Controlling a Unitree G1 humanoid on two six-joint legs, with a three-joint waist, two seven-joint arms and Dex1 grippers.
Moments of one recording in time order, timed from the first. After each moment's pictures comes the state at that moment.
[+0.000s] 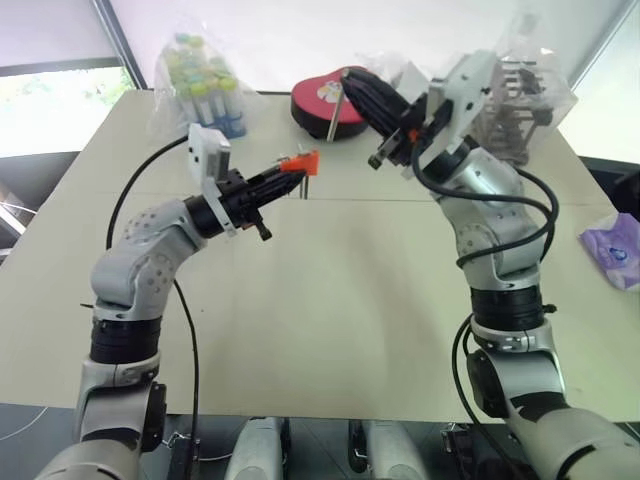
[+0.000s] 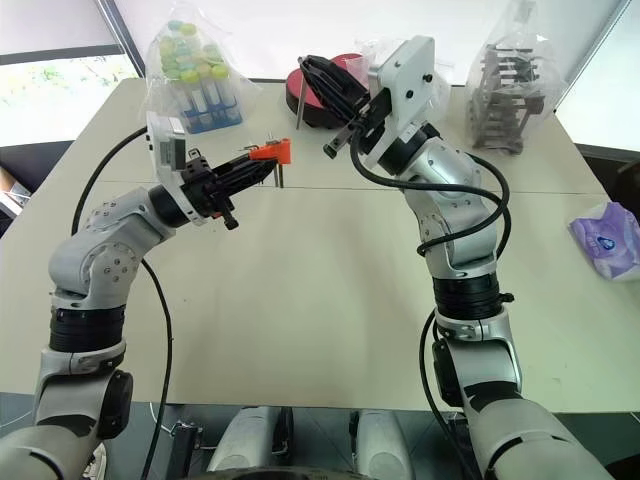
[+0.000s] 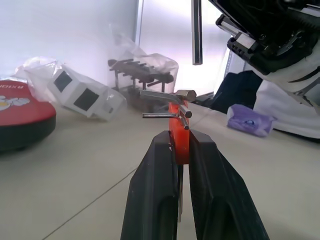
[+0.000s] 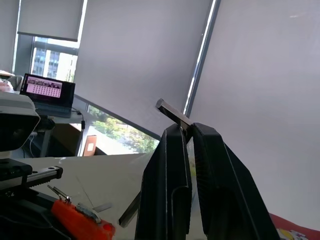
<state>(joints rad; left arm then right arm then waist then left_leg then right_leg) -0.62 0.45 0.11 -0.15 -0.66 0.57 -0.78 -0.83 -0.30 -0.01 -0.09 0.37 0.22 0.58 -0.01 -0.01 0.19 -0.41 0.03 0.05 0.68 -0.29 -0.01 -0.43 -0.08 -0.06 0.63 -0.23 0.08</state>
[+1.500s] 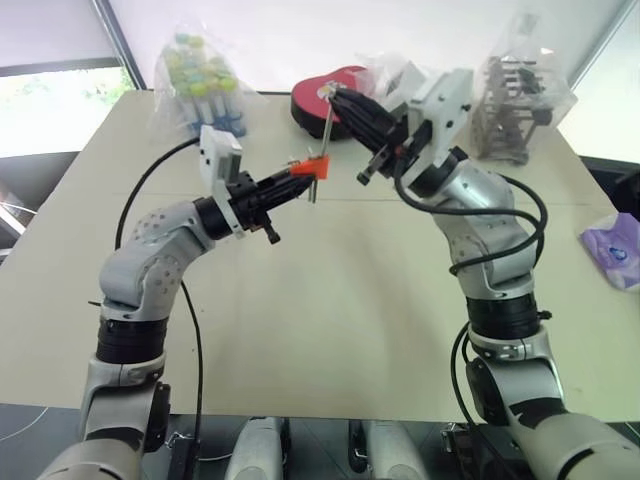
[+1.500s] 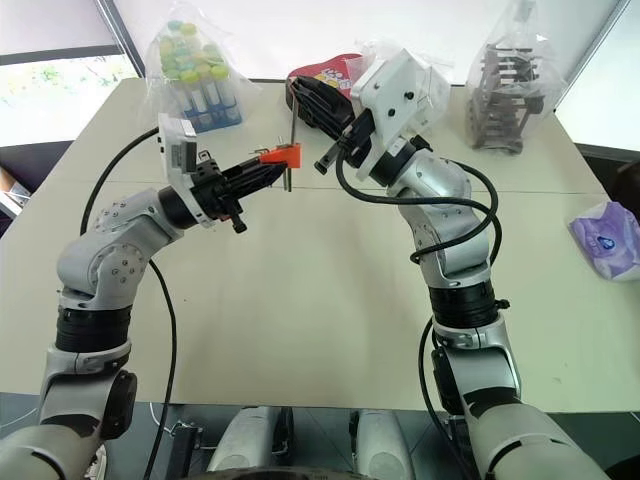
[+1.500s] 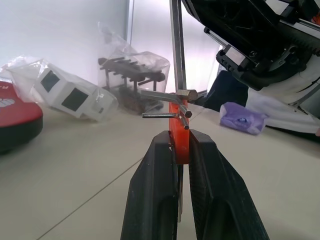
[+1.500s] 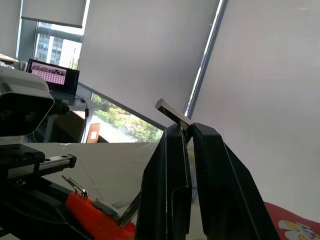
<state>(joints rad) -0.63 0.43 0.08 -0.16 -0.66 0.58 -0.78 -0.79 -0.29 0.03 -0.12 0.32 0.22 0.58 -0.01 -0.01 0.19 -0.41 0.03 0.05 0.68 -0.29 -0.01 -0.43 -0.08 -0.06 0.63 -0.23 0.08</state>
